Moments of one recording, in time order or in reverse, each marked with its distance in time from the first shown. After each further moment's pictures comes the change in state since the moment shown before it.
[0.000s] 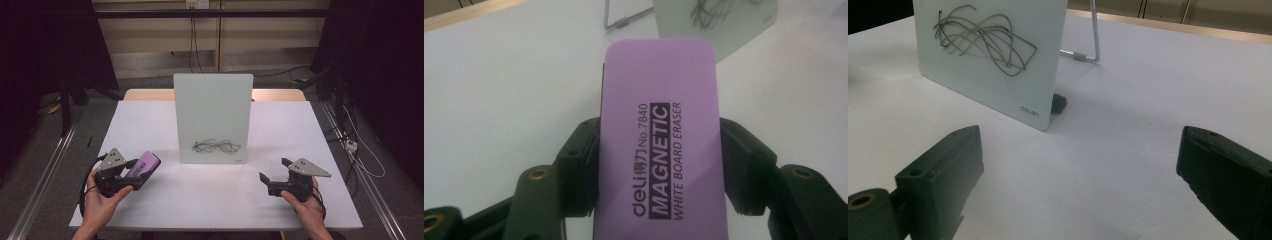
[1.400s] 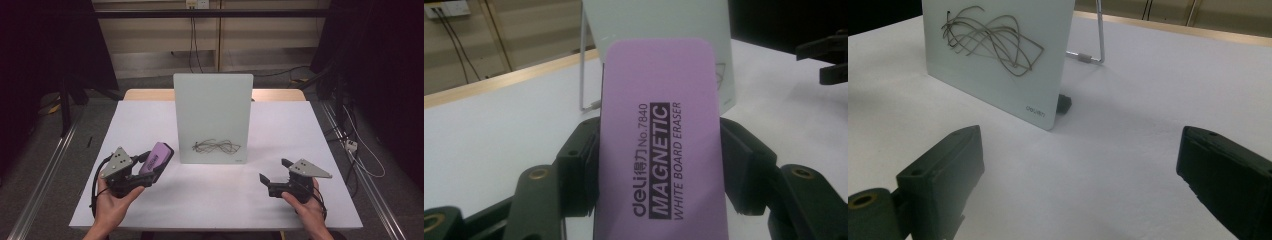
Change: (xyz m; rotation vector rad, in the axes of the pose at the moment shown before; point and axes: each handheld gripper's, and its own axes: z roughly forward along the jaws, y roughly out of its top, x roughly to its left) left arm -0.035 0.022 0.011 -0.222 -0.016 0.024; right arm 0.002 0.000 -0.002 -0.005 0.016 -0.006
